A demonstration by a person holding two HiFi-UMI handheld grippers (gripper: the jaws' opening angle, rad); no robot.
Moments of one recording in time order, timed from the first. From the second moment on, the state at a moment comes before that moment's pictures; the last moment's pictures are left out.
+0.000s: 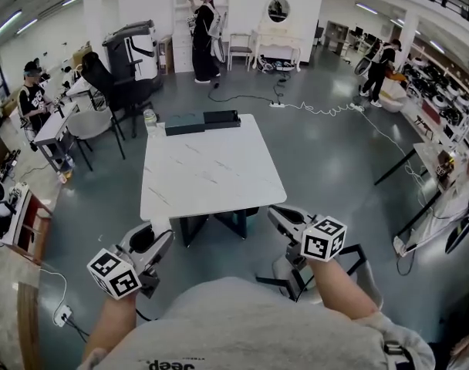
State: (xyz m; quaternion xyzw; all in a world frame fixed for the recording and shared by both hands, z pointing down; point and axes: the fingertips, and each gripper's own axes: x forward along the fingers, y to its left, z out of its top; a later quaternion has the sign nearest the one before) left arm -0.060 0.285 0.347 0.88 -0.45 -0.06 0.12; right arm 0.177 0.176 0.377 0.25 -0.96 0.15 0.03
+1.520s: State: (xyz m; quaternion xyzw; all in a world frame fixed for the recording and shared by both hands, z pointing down) left arm -0.179 0.087 0.353 0.93 -0.35 -0.05 0.11; right arm 0.053 0.016 0.380 0.32 -0.93 0.15 0.04
